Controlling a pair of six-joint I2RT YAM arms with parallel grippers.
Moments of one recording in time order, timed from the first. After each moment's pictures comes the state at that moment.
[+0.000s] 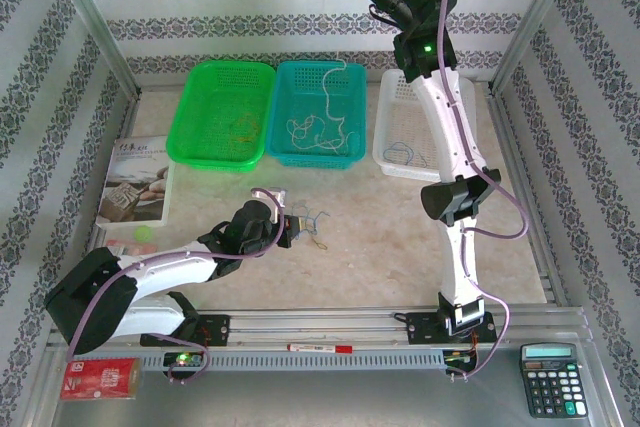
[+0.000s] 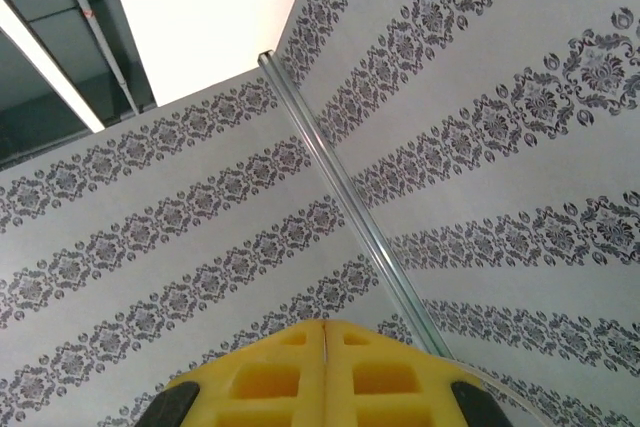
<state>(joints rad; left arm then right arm) -0.75 1.25 0.42 0.28 0.03 -0.63 0.32 2.22 2.76 0.00 -0.62 0.89</state>
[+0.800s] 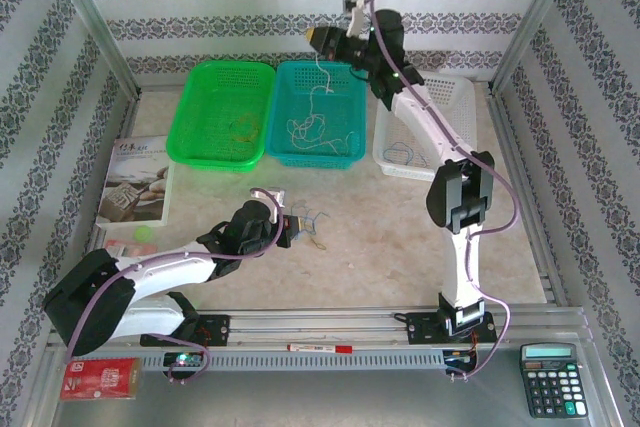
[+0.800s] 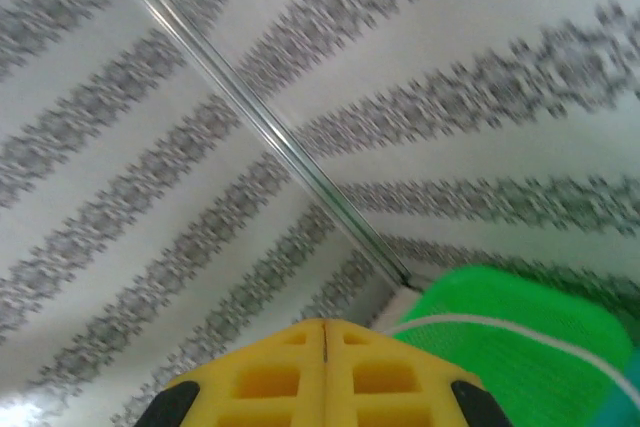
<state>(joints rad) -0.75 1.23 0.42 0.26 0.03 -0.64 0.34 2.12 2.06 -0.03 -0.61 0.64</state>
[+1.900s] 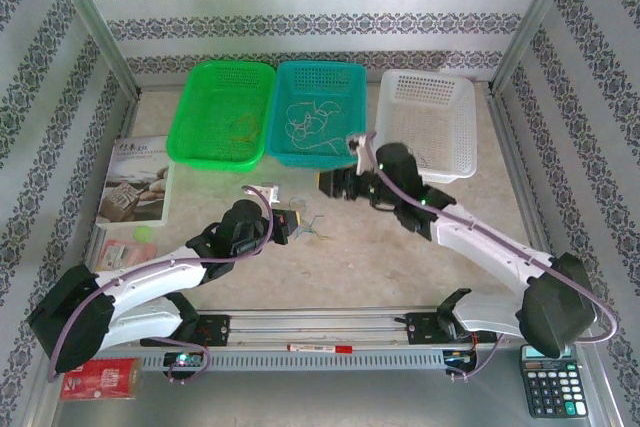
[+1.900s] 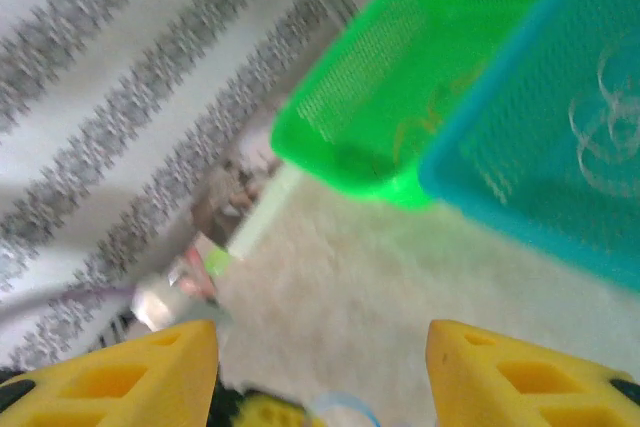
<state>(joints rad) -0.75 1.12 0.42 0.25 0.03 -0.66 0.64 1.21 0.78 0.00 -0.35 0.55</state>
